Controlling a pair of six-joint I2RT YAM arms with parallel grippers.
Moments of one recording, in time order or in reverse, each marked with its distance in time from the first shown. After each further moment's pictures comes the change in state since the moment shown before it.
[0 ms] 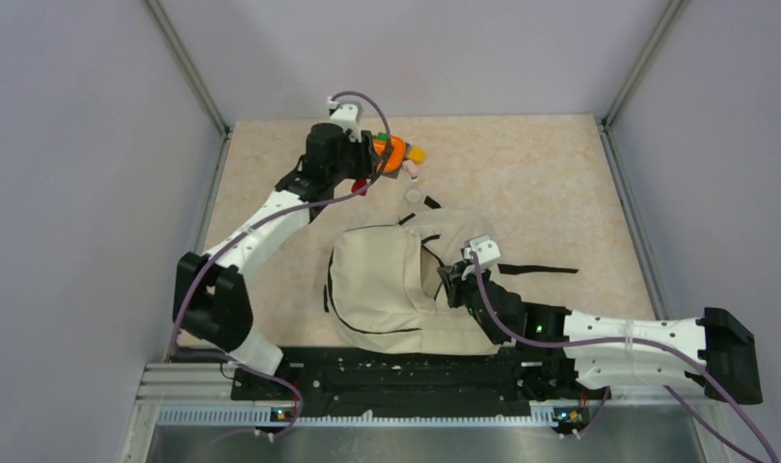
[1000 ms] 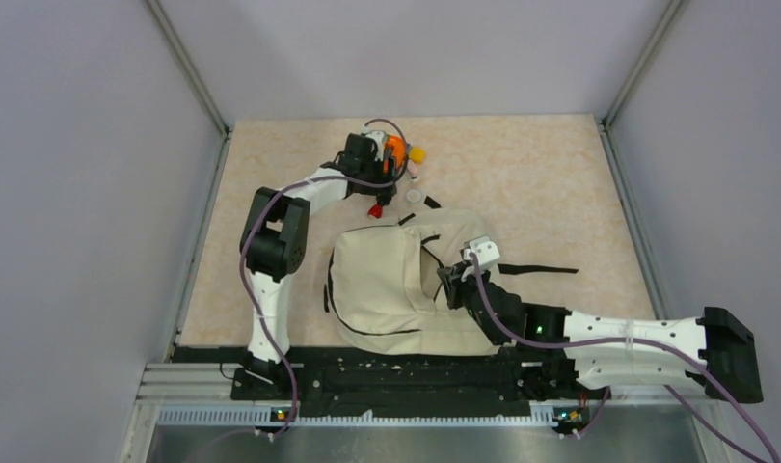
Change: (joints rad) left arm 0.055 0.522 0.269 -0.093 0.156 -0.016; right arm 0.014 -0.002 0.000 -0.006 0.005 0.001
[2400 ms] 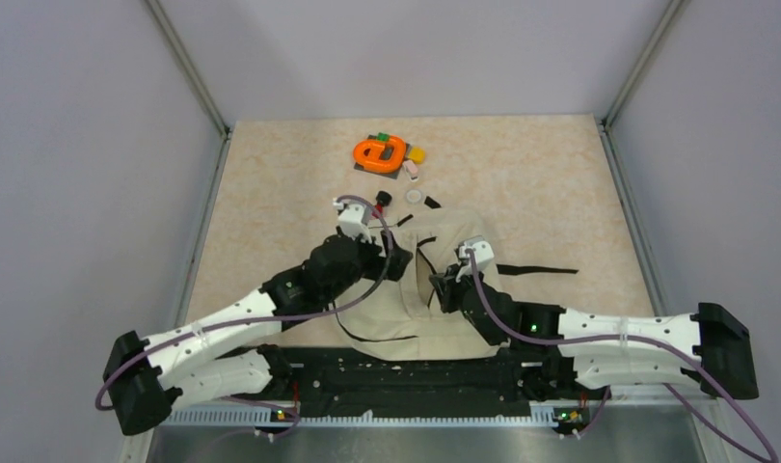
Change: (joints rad) left arm -0.591 -1.168 -0.942 0.154 -0.391 -0.402; right arm 0.012 0.054 0.045 -0.064 -0.057 0.141
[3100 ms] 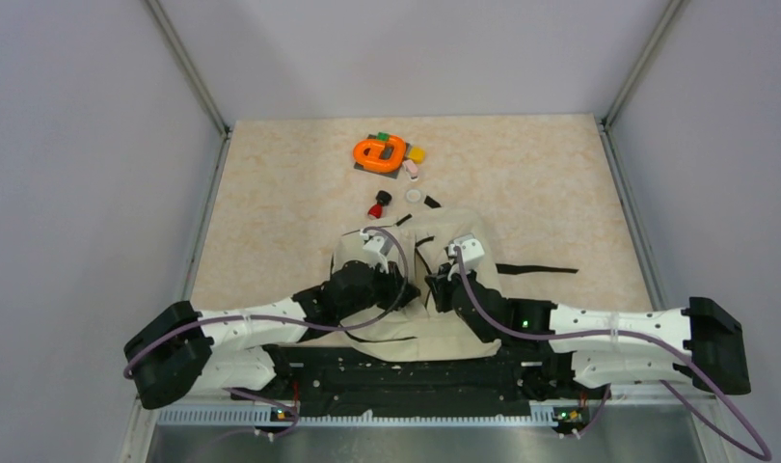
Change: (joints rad) left arm -0.018 0.153 -0.216 0.393 0.239 -0.085; right arm 0.000 0.061 0.048 -0.041 -0.013 0.008
